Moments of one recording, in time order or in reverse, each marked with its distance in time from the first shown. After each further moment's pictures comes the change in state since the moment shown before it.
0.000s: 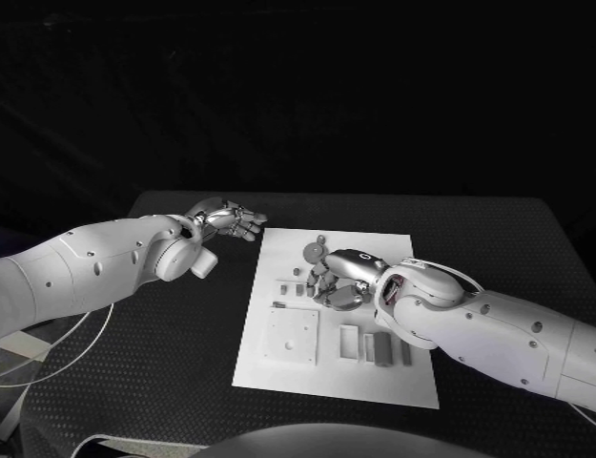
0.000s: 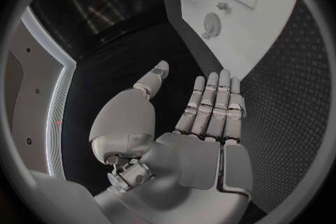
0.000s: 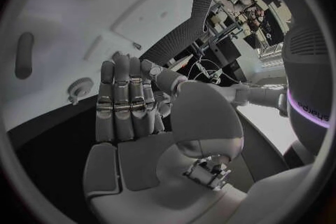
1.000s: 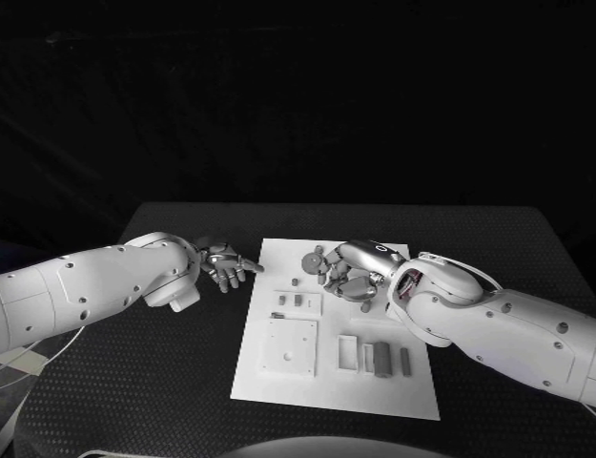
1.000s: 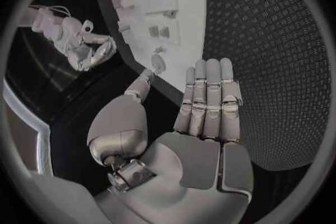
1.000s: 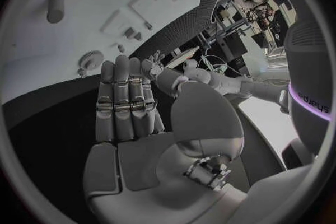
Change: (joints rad) left arm 0.001 -0.073 -0.019 0.191 -0.554 0.028 -0.428; left_hand -0.204 -0.042 -0.070 0.096 -0.002 0.228 -0.089 0.099 0.050 0.242 -0.137 0.197 0.165 0.274 -0.182 0.265 0.269 0.047 0.385 -0.137 0.073 -0.026; right arm 0.026 -0.056 0.035 0.033 -0.002 -0.047 -0.021; right_hand -0.035 -0.026 -0.014 0.008 0.000 -0.013 0.012 -0.005 0.008 -0.014 0.007 -0.008 0.001 -0.007 0.007 -0.017 0.005 0.000 -0.007 0.007 -0.012 0.008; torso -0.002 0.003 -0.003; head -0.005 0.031
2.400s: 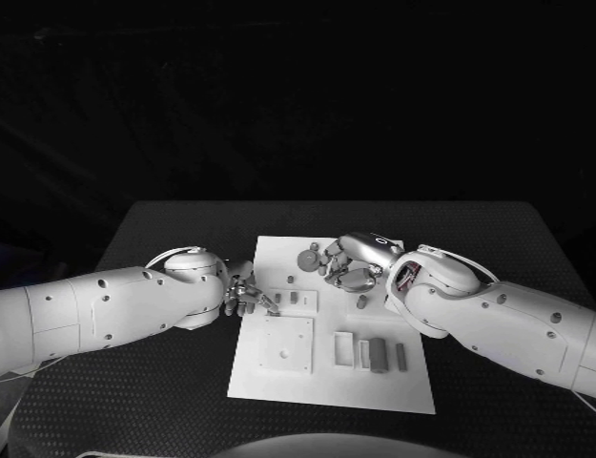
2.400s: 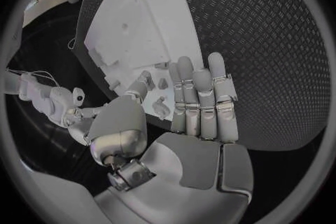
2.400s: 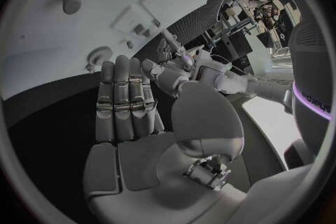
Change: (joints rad) left arm -0.001 0.085 -0.055 0.112 -0.355 0.099 -0.222; left_hand -0.017 0.049 -0.037 -0.005 0.000 0.181 -0.124 0.225 0.122 0.183 -0.115 0.174 0.182 0.155 -0.130 0.231 0.104 0.000 0.165 -0.122 0.116 0.149; right arm 0.000 -0.001 0.008 -0.020 0.000 -0.014 -0.017; right_hand -0.012 -0.004 0.000 0.000 0.000 -0.003 0.003 -0.004 0.004 -0.004 0.004 -0.007 0.002 -0.003 0.003 -0.007 0.002 0.000 -0.003 0.003 -0.004 0.003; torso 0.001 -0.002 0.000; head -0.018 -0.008
